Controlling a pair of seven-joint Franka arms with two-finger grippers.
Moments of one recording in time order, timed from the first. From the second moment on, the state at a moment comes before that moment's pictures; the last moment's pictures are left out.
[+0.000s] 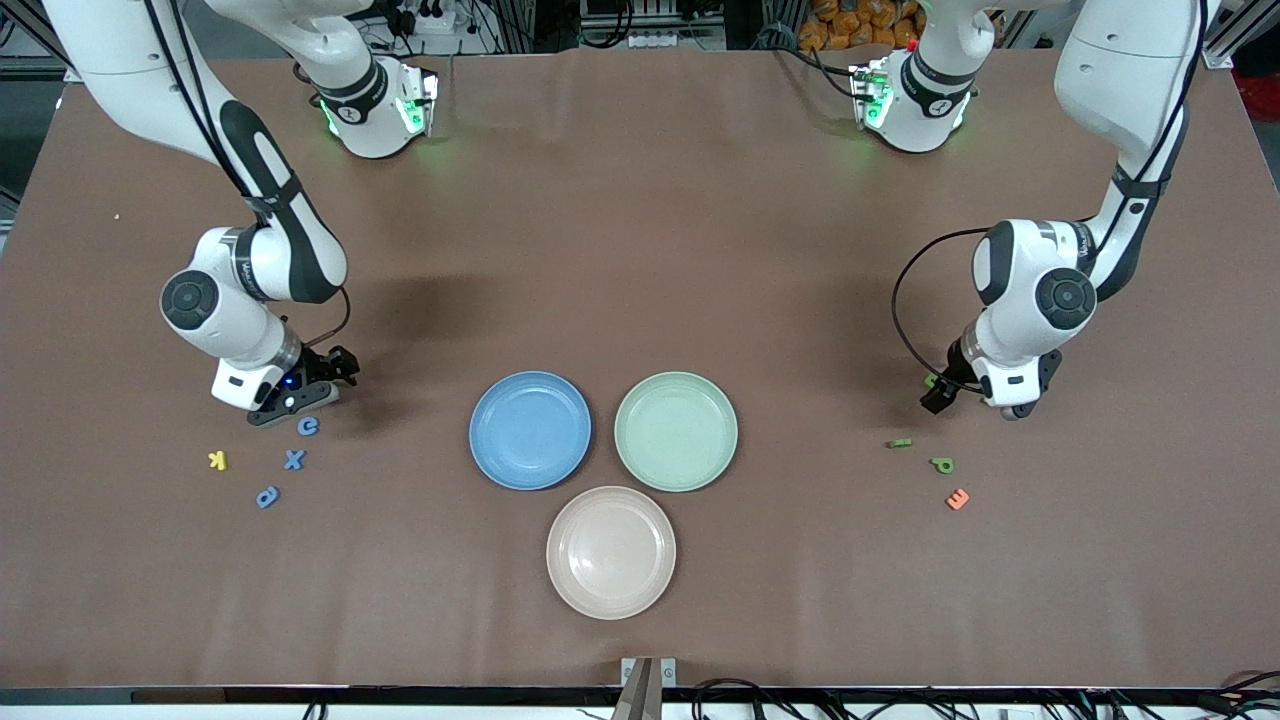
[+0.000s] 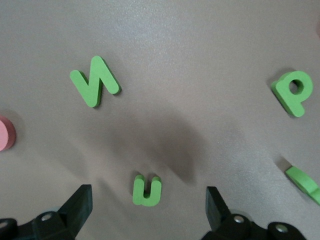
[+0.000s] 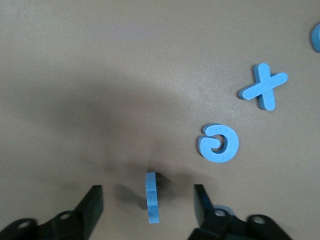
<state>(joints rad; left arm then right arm) -0.06 0.40 -0.02 -2.23 0.01 2.62 -1.00 0.07 0.41 -0.08 -2.25 0.03 2.68 -0.46</state>
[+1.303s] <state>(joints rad) -0.06 0.45 -0.02 -2.26 0.01 2.74 -1.00 0.07 0.39 -0.04 -2.10 0.03 2.46 -0.44</state>
